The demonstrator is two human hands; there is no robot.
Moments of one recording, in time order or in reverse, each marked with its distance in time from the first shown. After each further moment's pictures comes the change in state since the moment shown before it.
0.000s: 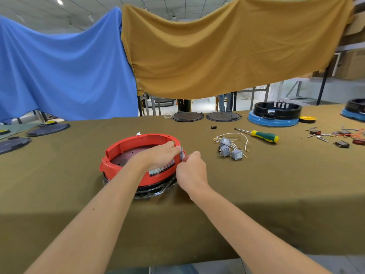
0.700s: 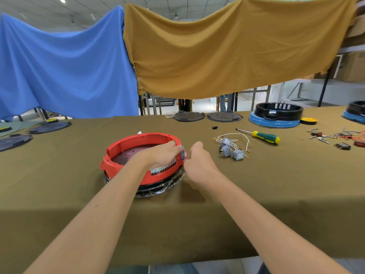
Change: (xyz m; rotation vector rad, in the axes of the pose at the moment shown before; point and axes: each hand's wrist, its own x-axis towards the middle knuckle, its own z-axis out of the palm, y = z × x) left_hand -0.001 0.001 0.000 0.001 -0.011 0.006; right_hand 0.012 -0.007 -0.026 -0.273 -0.163 -0.159
